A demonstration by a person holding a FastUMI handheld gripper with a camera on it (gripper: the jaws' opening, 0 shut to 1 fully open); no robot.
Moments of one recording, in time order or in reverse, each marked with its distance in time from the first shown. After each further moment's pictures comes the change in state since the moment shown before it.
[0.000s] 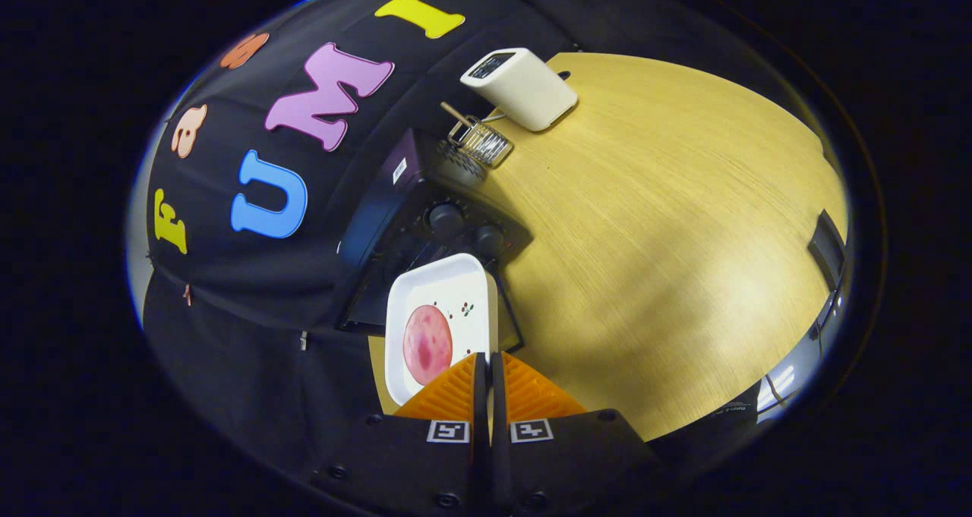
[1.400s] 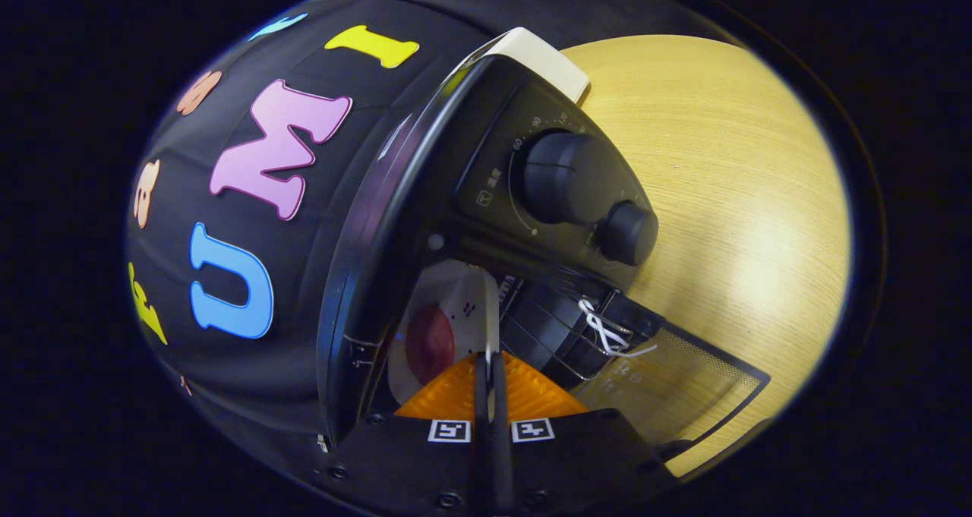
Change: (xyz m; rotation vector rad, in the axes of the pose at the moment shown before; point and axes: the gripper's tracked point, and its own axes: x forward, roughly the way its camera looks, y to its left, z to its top) arm 0.191 0.085 0.041 0.315 -0.341 -0.068
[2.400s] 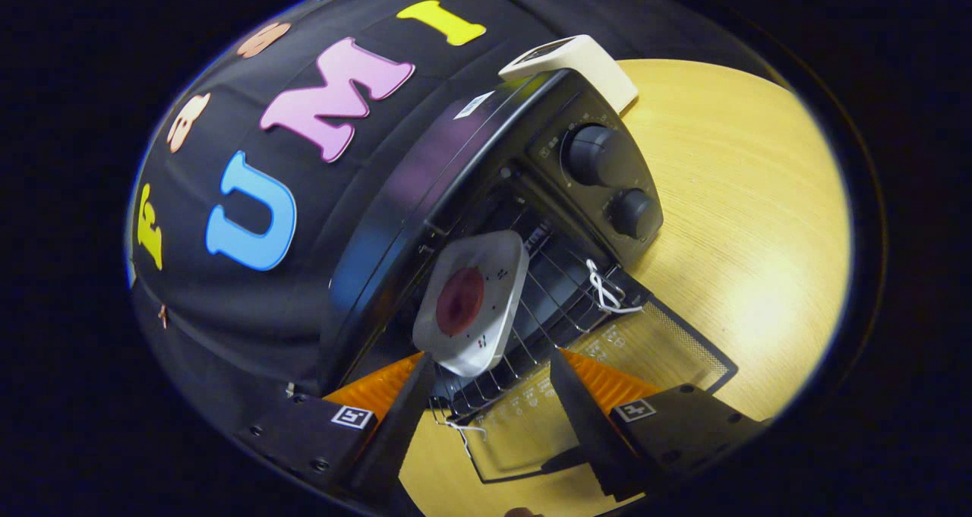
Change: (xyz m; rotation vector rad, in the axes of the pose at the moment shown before) arm -0.059 -0.005 -0.043 -0.301 0.098 0.083
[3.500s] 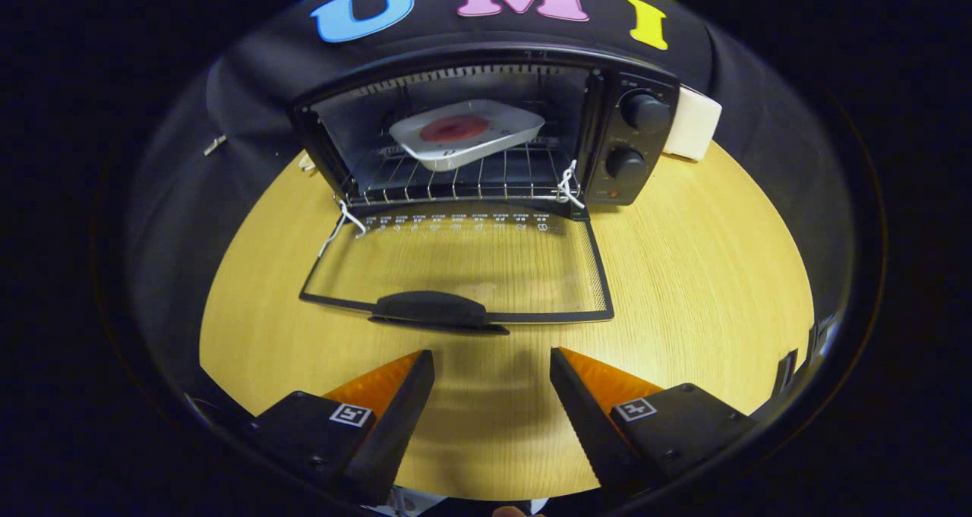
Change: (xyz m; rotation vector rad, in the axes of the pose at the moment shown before) arm -0.065 -0.116 -0.086 -0.850 0.263 -0.235
